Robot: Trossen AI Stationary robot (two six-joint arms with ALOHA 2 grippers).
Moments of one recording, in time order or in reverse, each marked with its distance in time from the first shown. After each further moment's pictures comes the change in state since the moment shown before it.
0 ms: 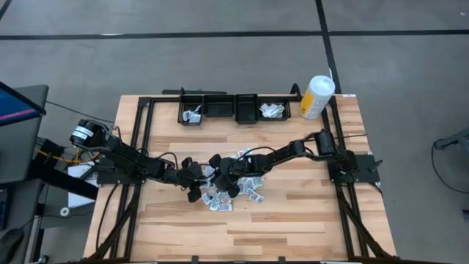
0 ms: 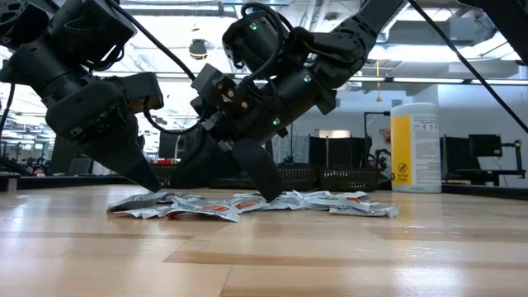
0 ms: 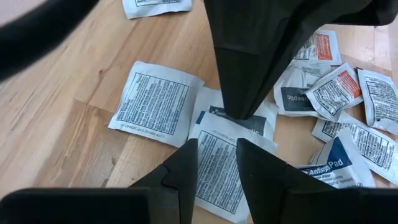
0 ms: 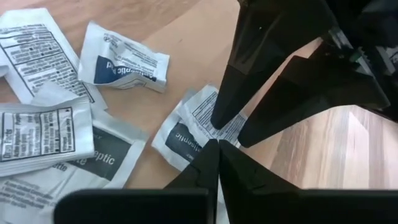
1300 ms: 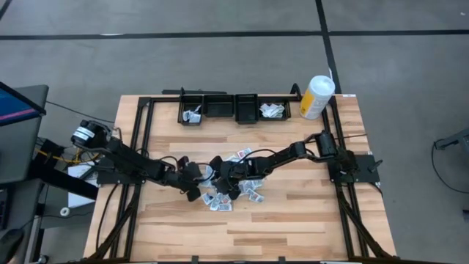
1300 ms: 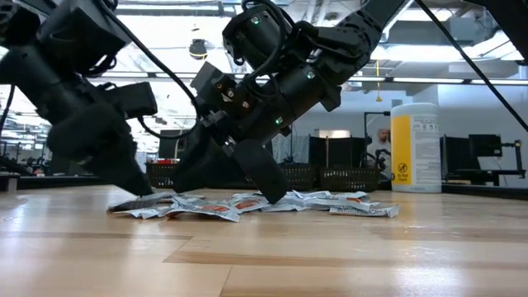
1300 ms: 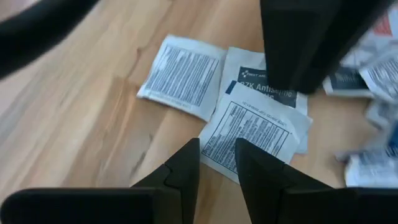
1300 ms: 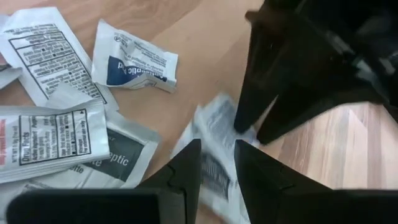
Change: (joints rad) left arm -0.032 0.041 0.004 -0.111 -0.114 -0.054; right arm 0.034 -0.002 -0.002 -0.016 0.055 0.005
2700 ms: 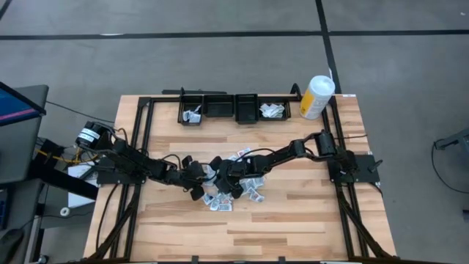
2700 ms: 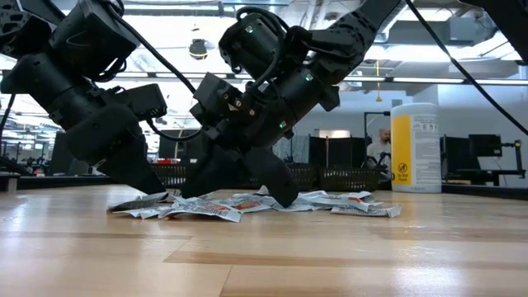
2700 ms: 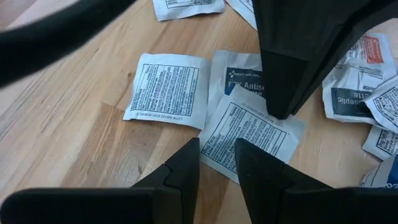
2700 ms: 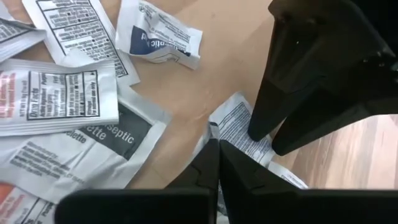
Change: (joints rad) left arm 0.027 0.060 -0.005 0.140 0.023 0.032; right arm -0.032 0.001 0.019 -0.103 -0.051 -0.046
